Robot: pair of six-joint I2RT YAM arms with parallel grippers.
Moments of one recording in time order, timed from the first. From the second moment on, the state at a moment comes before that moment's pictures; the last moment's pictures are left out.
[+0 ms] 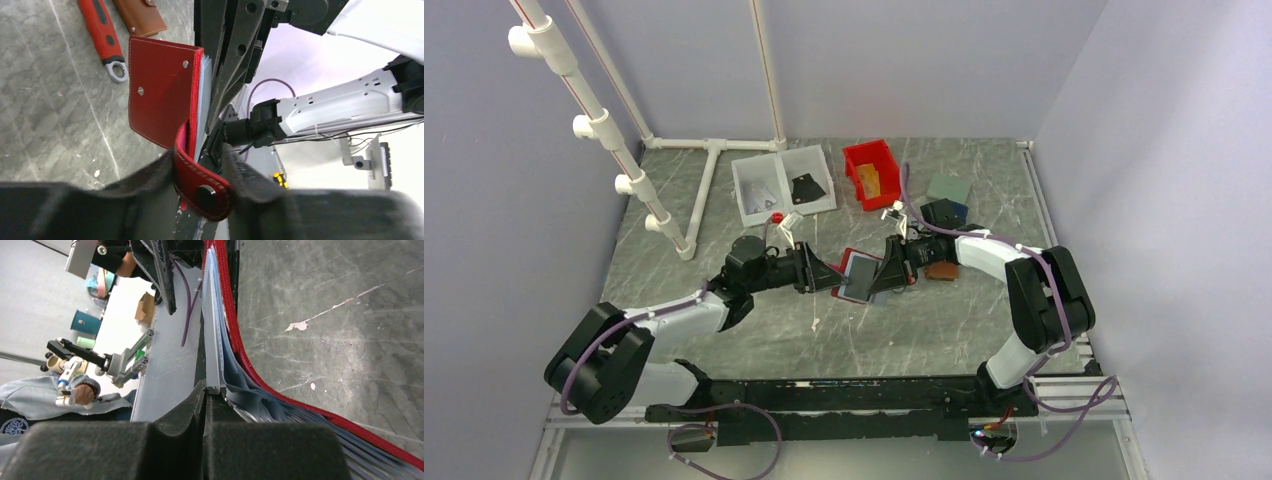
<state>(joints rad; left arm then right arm) -0.60 1.28 0.46 0.67 0.63 -0.93 0.33 1.63 0.87 -0.31 -1.46 -0.13</state>
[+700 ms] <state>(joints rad) -0.53 1.35 0.35 0.97 0.68 -1.07 0.33 1.65 0.89 -0.35 -1.46 -0.18</state>
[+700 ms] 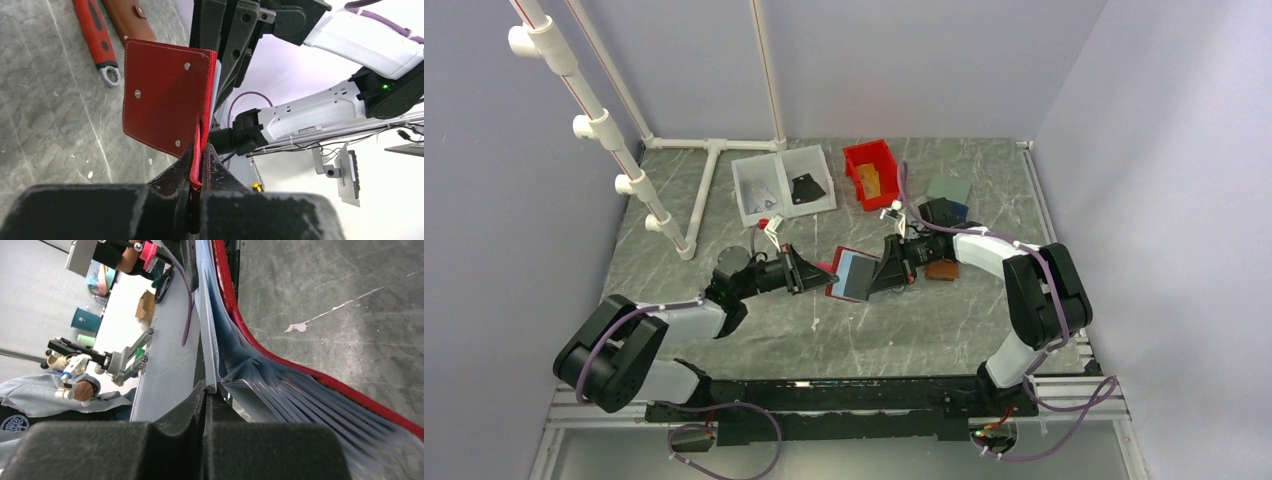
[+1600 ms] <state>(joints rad) -0.49 1.33 0.32 1.10 0.76 -1.18 0.34 1.68 0.95 -0.49 -1.50 -0.32</state>
